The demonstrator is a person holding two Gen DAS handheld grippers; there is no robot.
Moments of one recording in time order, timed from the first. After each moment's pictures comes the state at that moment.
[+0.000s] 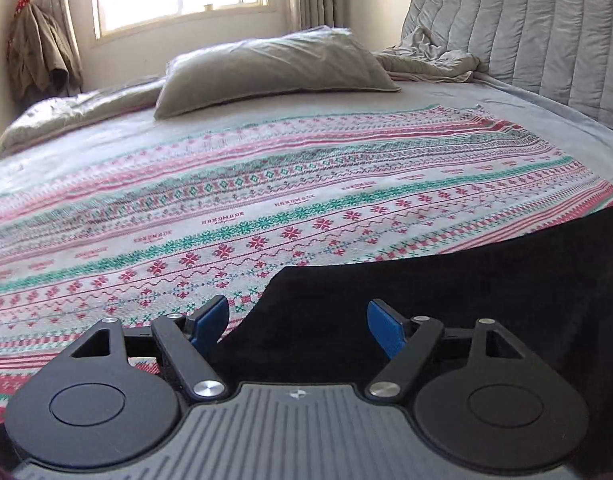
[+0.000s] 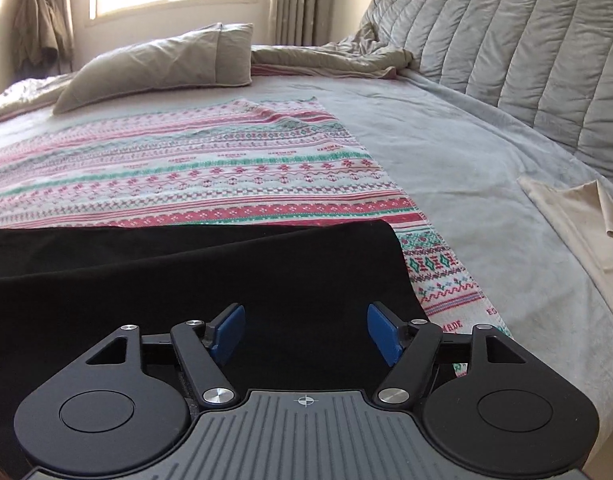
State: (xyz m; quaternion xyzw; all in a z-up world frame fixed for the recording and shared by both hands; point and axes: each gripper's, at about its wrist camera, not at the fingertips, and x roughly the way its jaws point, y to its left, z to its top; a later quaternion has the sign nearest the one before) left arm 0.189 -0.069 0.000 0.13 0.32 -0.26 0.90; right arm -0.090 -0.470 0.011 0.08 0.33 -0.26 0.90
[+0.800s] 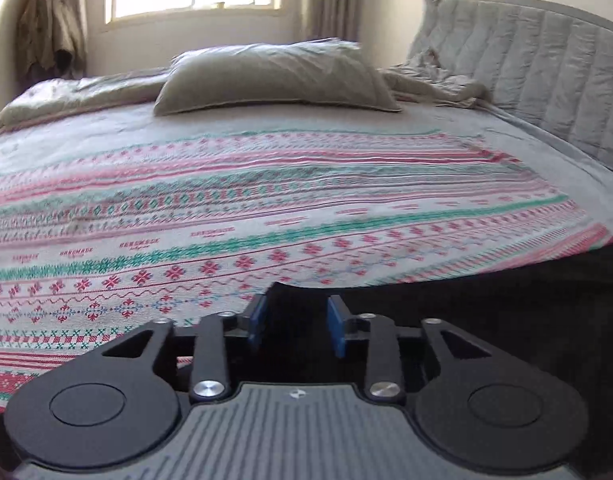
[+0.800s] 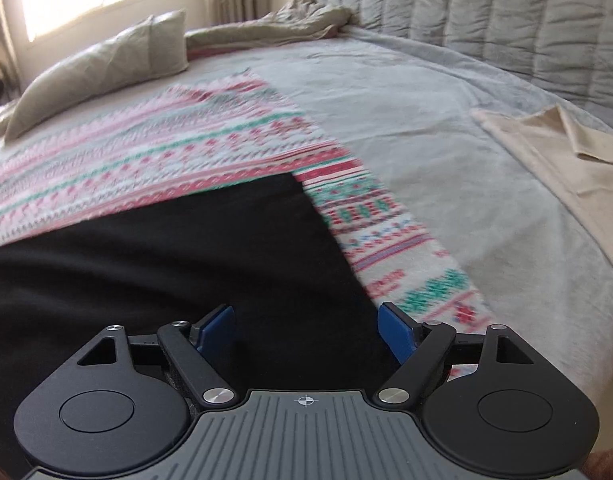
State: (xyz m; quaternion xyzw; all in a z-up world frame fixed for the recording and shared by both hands) left arm 0.180 -0.072 0.024 0.09 0.31 -0.27 0.91; right arm -0.140 -0.519 0.000 0.18 0.33 -0.31 0.87
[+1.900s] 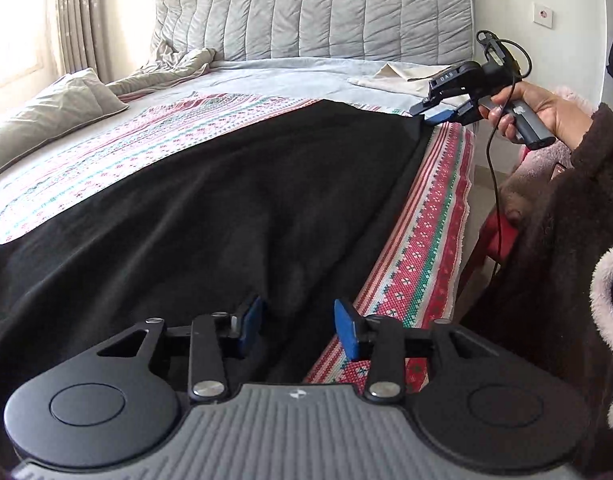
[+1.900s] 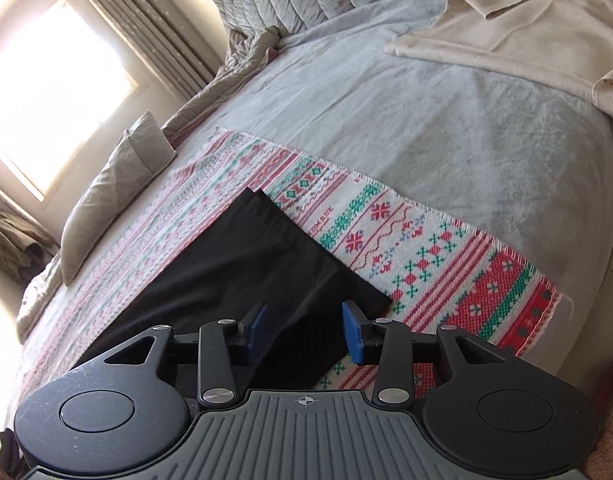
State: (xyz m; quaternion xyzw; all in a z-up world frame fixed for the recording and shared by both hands) left arm -0.034 -0.085 -0.001 0.22 0.26 -0.55 0.76; right arm -0.242 -0.535 -0.020 0.41 0.22 -0.26 0.84
